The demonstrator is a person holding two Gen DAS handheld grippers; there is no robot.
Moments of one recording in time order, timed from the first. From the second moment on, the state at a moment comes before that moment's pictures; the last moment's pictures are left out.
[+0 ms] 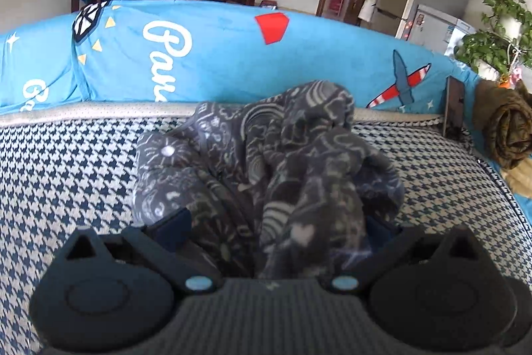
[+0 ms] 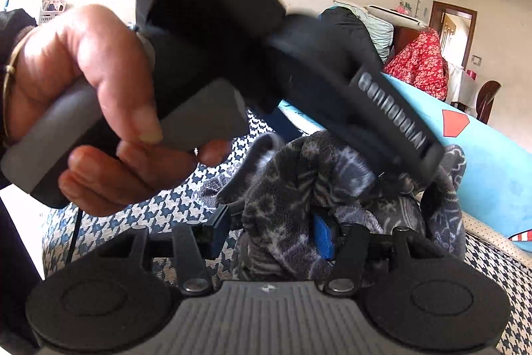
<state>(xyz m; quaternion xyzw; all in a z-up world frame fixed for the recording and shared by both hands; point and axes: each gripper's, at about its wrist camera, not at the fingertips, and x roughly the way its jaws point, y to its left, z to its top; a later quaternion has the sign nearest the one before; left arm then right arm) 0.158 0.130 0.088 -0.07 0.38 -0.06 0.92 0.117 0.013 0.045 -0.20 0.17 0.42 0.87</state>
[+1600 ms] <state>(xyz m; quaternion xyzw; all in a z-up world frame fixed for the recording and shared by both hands) 0.148 0.187 0.054 -0.18 0.41 0.00 0.89 0.228 -0.045 0.092 0.12 0.26 0.34 0.90</state>
